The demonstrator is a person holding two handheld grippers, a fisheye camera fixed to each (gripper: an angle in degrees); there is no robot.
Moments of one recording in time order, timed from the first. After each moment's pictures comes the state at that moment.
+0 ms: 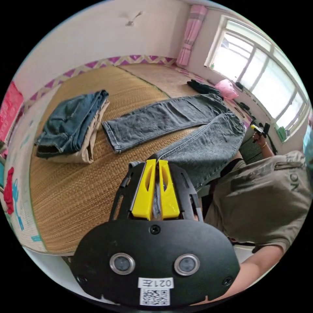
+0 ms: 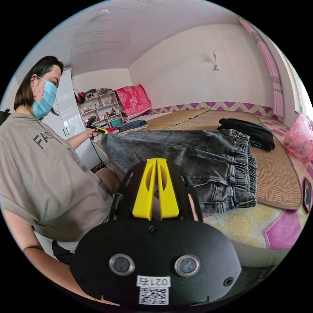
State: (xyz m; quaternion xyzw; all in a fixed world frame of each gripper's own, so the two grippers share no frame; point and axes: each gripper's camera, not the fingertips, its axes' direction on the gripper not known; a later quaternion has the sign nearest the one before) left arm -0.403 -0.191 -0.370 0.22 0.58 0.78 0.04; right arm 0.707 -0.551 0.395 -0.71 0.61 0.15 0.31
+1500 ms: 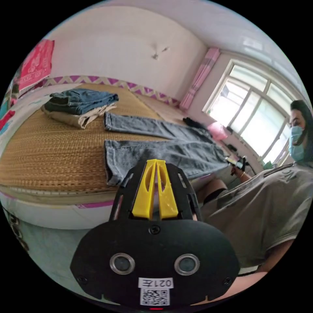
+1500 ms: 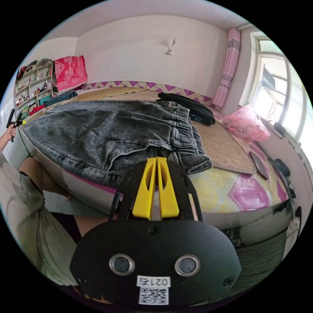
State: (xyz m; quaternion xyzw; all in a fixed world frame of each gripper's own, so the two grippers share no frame) left arm -0.529 -0.317 -0.195 0.12 0.77 0.62 0.03; right arm 0.797 -0.405 0.566 -0.72 0.69 -0.04 0.02
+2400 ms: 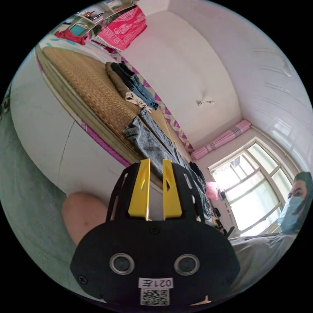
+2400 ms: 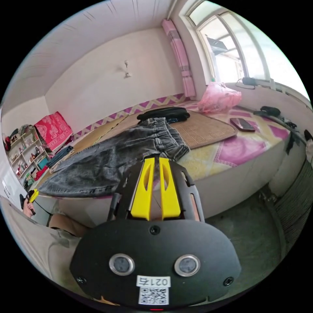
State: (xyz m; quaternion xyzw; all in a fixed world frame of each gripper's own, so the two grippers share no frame) left arm -0.520 -0.434 -0.075 -0.12 0.86 0.46 0.19; right arm 0.699 -0.384 0.695 -0.53 0.84 -0.06 0.12
